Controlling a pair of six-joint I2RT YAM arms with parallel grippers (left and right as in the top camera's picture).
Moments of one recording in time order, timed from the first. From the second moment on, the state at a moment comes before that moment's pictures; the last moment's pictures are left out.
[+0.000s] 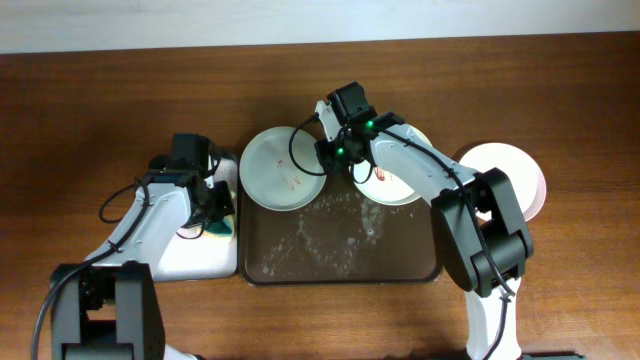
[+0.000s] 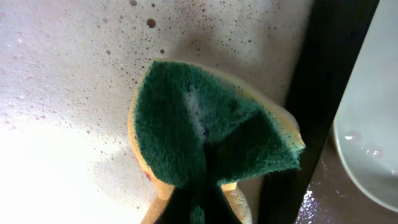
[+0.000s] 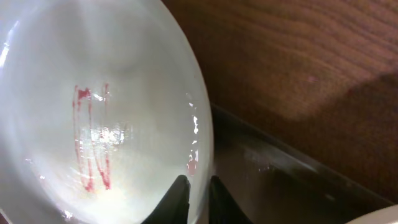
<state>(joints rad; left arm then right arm) -0.05 1.69 1.01 -0.67 0.00 -0.28 0.45 2.15 1.58 -0.56 -0.26 0.08</state>
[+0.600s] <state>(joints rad) -0.05 1.69 1.01 -0.67 0.00 -0.28 0.45 2.15 1.59 -0.94 -0.30 0.18</state>
